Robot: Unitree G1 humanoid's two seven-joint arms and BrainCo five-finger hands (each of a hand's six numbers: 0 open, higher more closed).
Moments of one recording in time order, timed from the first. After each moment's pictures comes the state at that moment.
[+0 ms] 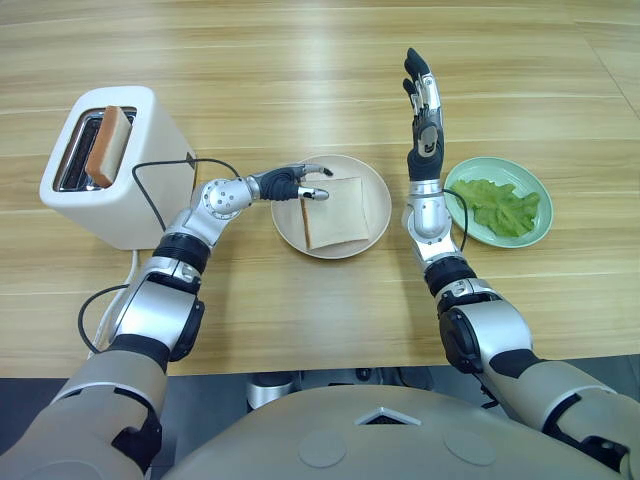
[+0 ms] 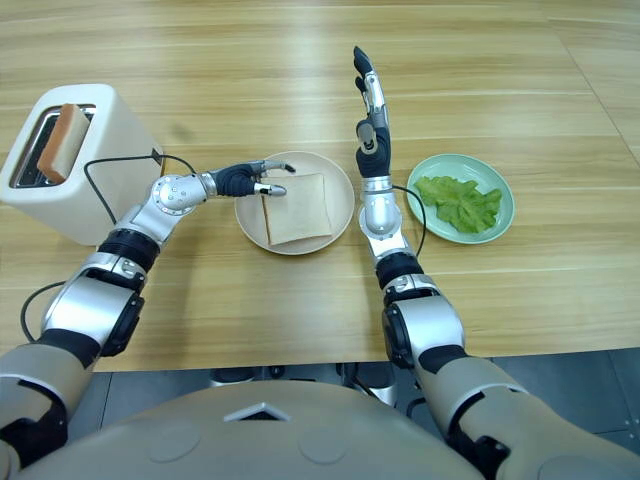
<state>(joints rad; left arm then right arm) -0.70 0.41 -0.34 0.98 0.40 -0.63 -0.43 -0.61 -0.01 0.00 1.01 -0.23 -1.09 -0.25</state>
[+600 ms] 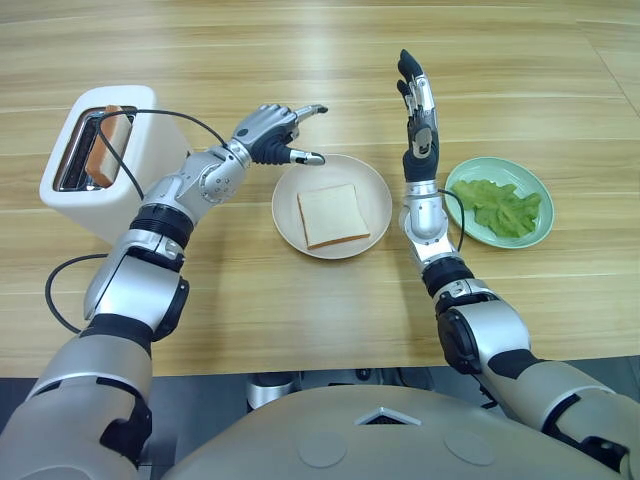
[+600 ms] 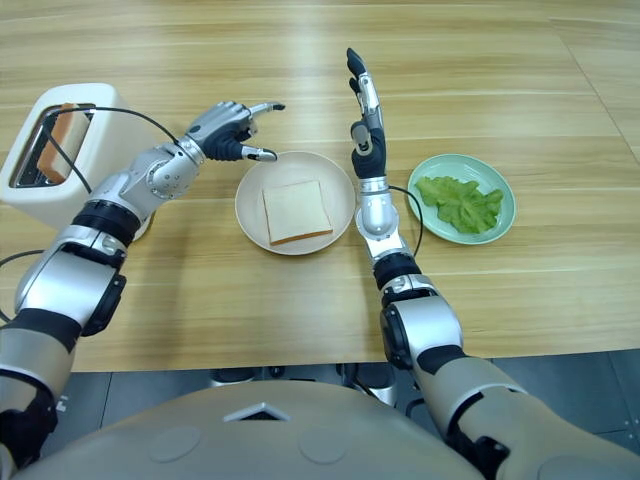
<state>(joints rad) -0.81 0.49 -0.41 0.96 0.67 -0.75 0.19 -0.61 -0.01 0.01 1.01 -0.23 -1.09 -0.24</state>
